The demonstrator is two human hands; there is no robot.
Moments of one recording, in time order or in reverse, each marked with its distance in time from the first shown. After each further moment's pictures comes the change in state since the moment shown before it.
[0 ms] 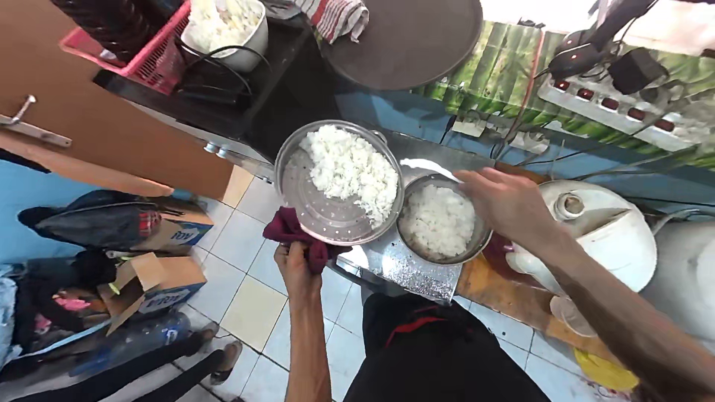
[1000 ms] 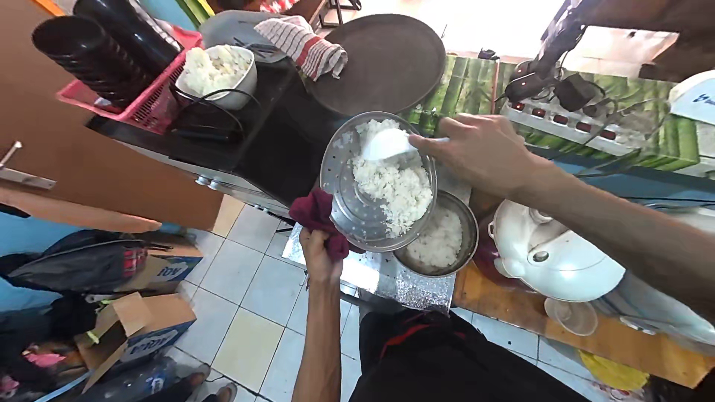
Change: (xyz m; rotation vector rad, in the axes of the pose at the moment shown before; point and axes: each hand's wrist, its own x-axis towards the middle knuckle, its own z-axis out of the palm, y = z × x) left_hand 0.020 -0.003 0.081 -0.307 -0.297 -0.061; right_hand 0.093 -0.013 -0.078 -0.283 -0.024 -0.281
